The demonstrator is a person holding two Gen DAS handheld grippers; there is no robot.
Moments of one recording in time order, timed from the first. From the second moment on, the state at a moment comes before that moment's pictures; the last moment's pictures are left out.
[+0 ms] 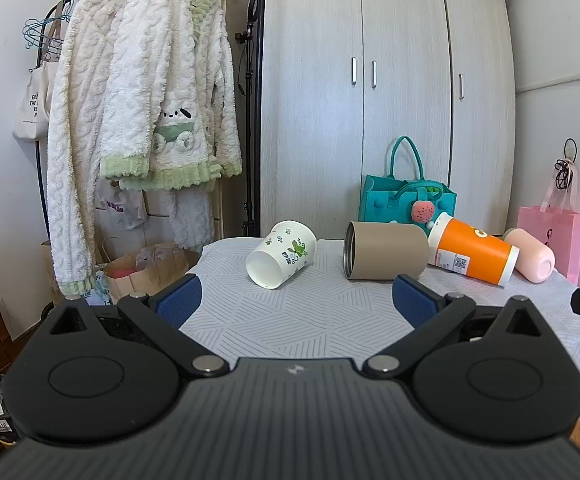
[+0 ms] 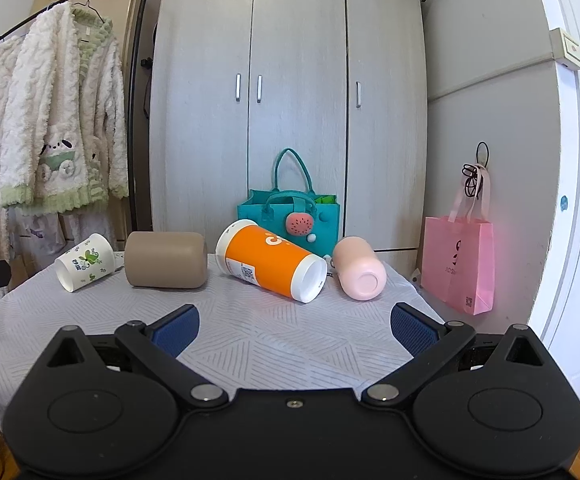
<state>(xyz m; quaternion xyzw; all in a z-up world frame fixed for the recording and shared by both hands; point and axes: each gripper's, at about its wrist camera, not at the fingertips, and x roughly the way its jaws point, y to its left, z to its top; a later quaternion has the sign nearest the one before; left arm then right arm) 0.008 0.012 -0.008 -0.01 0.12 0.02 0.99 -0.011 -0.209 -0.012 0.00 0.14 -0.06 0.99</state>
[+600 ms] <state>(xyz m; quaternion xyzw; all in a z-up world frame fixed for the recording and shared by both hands) 0.010 0.017 -0.009 -0.02 0.12 0.03 0.99 -0.009 -0.208 -0.012 0.00 0.15 -0.06 0.99</state>
